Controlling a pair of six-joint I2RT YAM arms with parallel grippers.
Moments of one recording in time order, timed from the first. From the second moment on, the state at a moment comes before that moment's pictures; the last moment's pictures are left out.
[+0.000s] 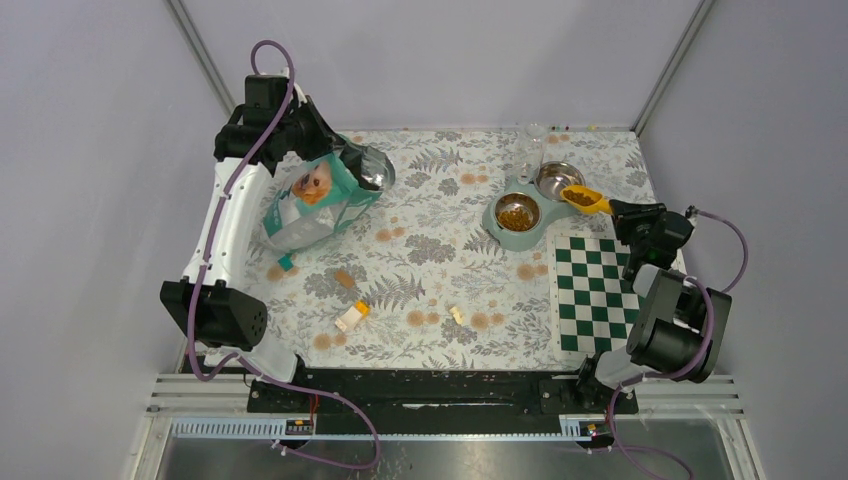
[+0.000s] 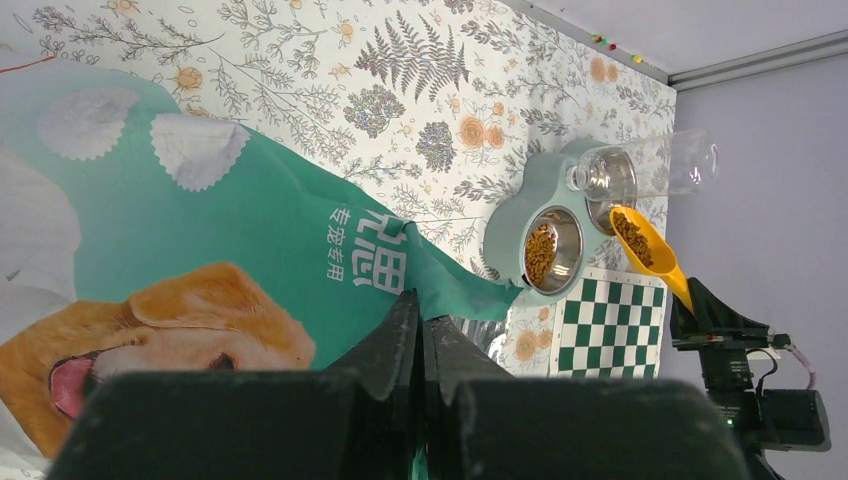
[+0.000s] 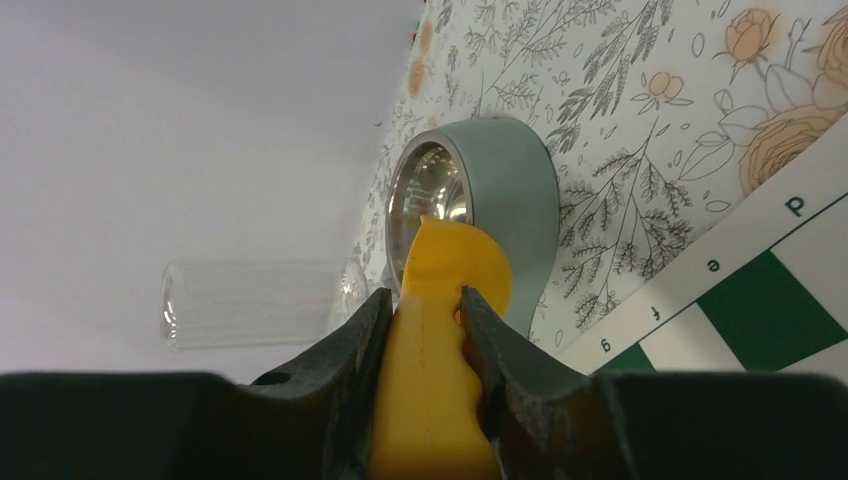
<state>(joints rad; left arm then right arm) -0.11 1.60 1.83 -0.84 0.27 -0.59 -0.46 1.48 0.53 0.66 -0.32 1.12</state>
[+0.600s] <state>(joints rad) -0.11 1.60 1.82 -0.83 0.27 -0.59 -0.38 1.44 0.74 0.29 -0.18 0.93</state>
